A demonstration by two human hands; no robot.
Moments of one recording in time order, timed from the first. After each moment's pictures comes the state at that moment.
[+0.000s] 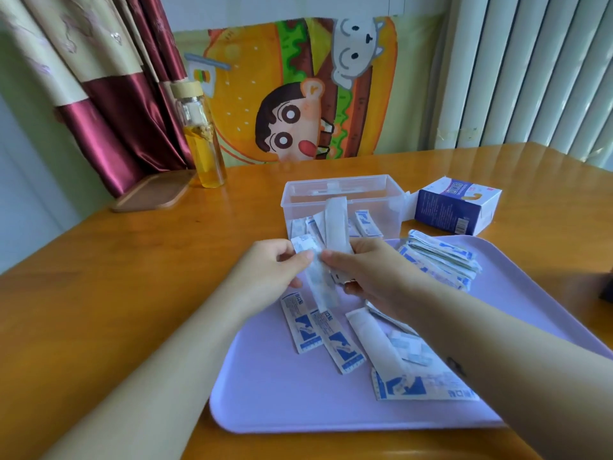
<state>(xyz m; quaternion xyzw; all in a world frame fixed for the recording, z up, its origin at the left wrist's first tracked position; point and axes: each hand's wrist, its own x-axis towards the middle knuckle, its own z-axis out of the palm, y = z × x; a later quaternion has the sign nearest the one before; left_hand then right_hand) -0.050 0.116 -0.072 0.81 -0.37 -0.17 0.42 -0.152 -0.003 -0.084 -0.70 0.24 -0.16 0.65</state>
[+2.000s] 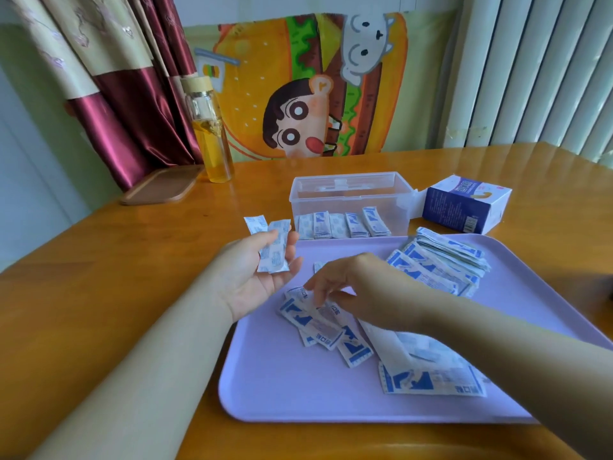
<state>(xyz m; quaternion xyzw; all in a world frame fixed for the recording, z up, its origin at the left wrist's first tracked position) -0.040 0.126 -0.066 0.48 -0.07 -0.40 0.78 -0.165 0.006 -0.083 -0.96 0.01 -0.10 0.26</state>
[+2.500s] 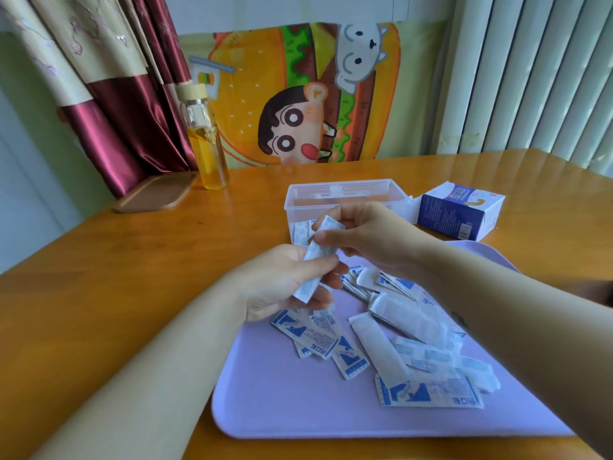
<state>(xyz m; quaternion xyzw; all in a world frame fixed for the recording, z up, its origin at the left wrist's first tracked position) -0.056 0.109 -0.061 0.67 -0.32 -0.43 0.50 -0.135 -0.028 -0.053 -0.80 0.12 -0.17 0.56</state>
